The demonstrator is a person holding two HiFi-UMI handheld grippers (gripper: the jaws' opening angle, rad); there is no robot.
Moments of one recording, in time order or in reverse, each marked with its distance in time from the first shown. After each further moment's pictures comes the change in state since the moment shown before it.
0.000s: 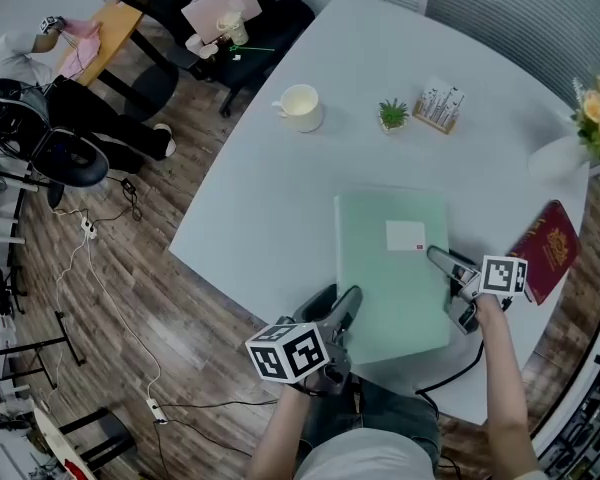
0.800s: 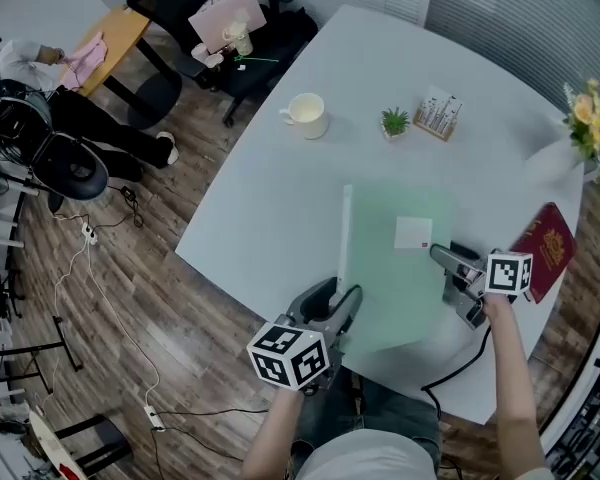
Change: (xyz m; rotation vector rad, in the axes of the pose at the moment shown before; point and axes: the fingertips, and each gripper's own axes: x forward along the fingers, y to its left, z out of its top) left arm -0.020 -0.023 0.022 0.313 -0.054 -0.080; right arm -0.013 0.022 0.011 -0.131 0.000 -0.008
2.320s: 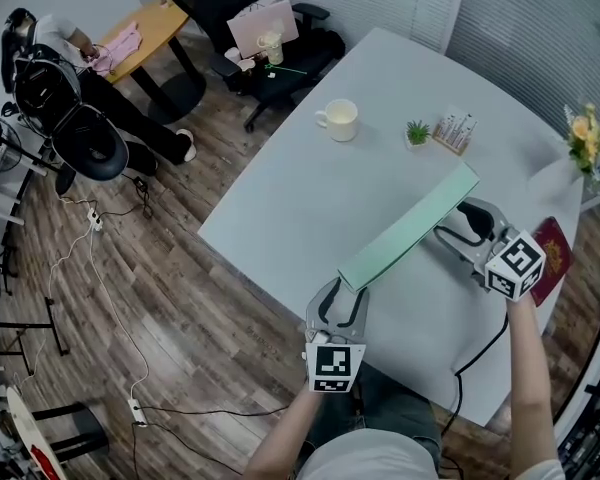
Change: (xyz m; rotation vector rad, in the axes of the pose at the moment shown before) left arm -0.043 0.014 -0.025 0.509 -0.232 0.325; right arm 0.000 0.155 0.052 -1.113 -0.132 0.082
